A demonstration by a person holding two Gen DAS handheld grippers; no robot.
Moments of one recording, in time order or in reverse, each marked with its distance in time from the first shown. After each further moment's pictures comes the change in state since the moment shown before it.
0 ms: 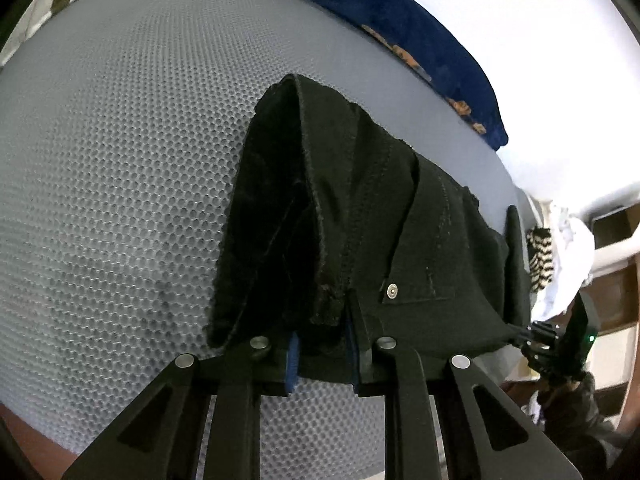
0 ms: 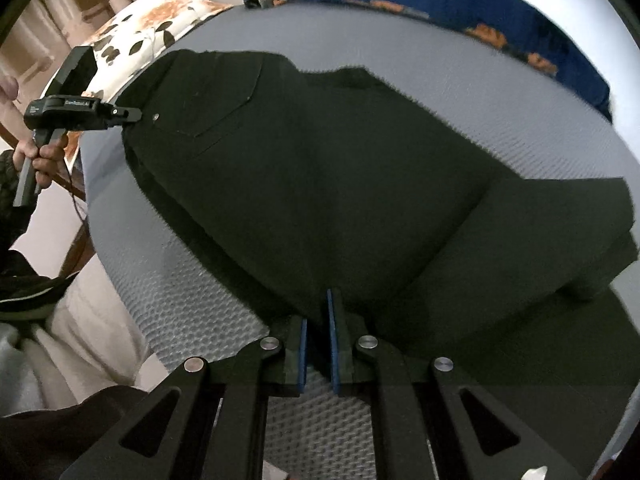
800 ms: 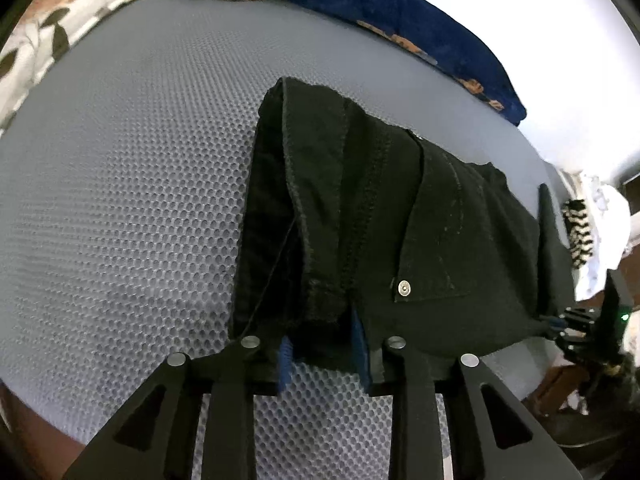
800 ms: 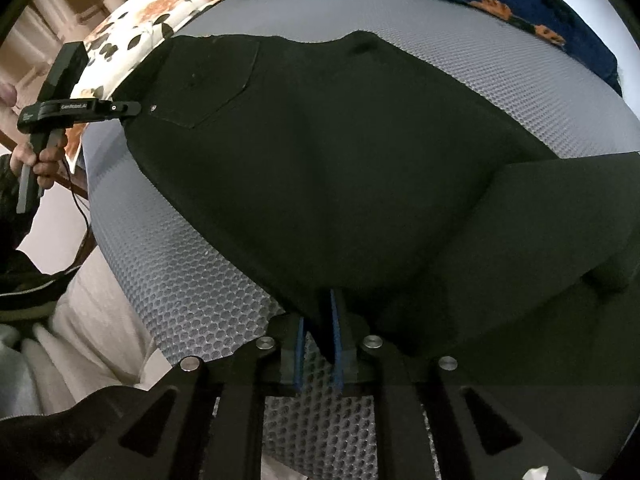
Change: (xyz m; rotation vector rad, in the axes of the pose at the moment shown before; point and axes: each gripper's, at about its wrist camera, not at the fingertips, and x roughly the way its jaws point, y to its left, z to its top) left arm 0.006 -0.031 -0.016 0.117 -0.040 0.175; right arm 0.020 0.005 -0.009 0.036 0.027 0.028
